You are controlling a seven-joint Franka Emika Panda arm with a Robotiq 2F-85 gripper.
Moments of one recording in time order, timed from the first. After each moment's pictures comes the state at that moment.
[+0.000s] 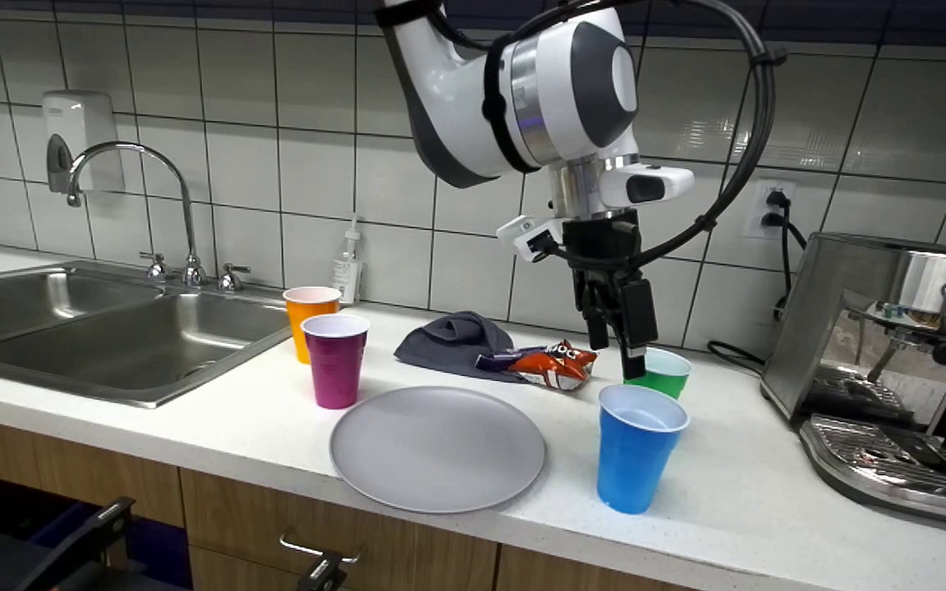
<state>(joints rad) -0.15 0.19 -0.46 -2.35 -0.34 2.69 0.88</state>
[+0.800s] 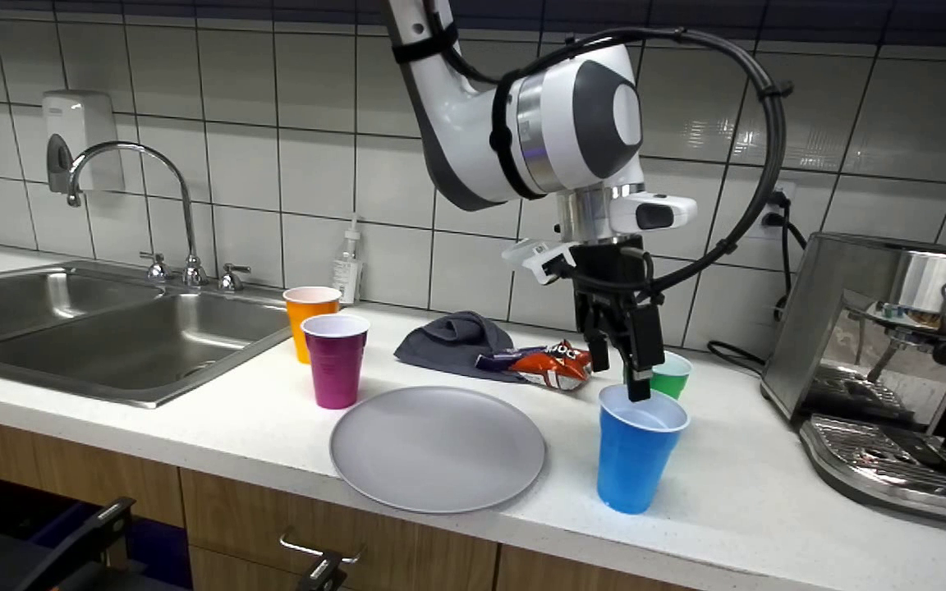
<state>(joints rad) -0.16 0.28 -0.45 -2.30 -0.26 2.69 0.77</state>
